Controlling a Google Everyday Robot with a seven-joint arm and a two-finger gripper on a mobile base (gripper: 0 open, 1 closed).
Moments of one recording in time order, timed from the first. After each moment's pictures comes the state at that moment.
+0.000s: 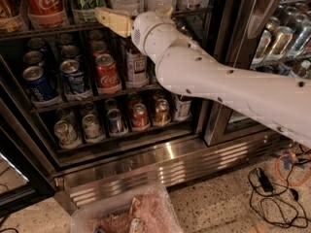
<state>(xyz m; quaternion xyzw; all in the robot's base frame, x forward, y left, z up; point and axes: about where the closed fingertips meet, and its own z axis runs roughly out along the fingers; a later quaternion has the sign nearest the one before) 0.684 0.053 1.029 -0.13 0.64 0.22 0.72</state>
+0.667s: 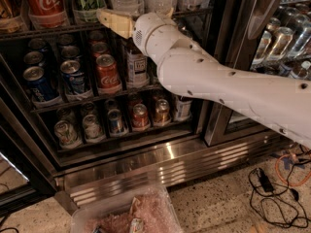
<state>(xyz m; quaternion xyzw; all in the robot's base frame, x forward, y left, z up) 0.682 0.050 1.029 -0.13 0.64 0.22 0.72</state>
